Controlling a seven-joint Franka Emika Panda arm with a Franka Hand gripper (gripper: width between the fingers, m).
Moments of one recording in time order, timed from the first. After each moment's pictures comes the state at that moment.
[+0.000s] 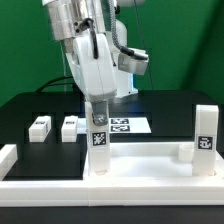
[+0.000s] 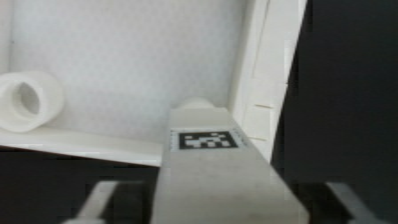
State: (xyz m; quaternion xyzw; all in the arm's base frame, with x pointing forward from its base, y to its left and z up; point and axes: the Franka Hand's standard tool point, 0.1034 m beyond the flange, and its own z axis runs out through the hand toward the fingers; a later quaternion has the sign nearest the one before) arm 0.637 -0.056 0.112 -0.82 0.56 0.01 0.08
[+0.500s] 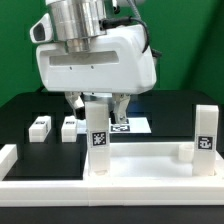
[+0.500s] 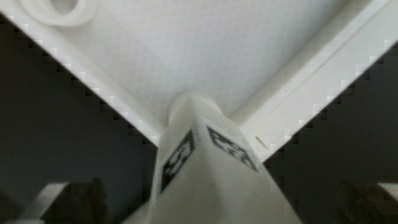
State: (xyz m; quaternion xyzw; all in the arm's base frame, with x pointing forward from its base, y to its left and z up) arm 0.635 -0.054 0.111 -0.94 0.34 0.00 0.07
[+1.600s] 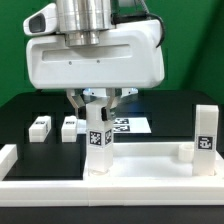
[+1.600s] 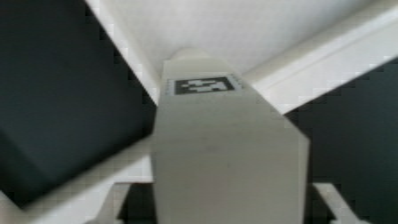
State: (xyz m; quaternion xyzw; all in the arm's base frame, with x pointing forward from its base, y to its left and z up) arm 0.647 -0.059 0.118 -0.95 0.29 -0.04 0.04
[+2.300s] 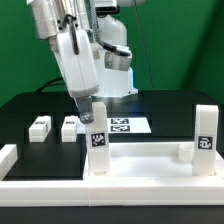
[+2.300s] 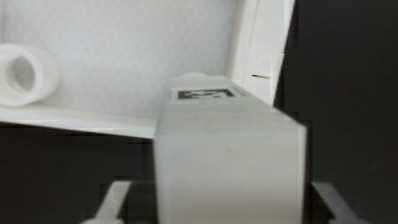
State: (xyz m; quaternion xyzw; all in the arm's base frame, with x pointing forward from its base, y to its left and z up) arm 0.638 -0.073 0.114 -0.76 0.64 0.01 0.10
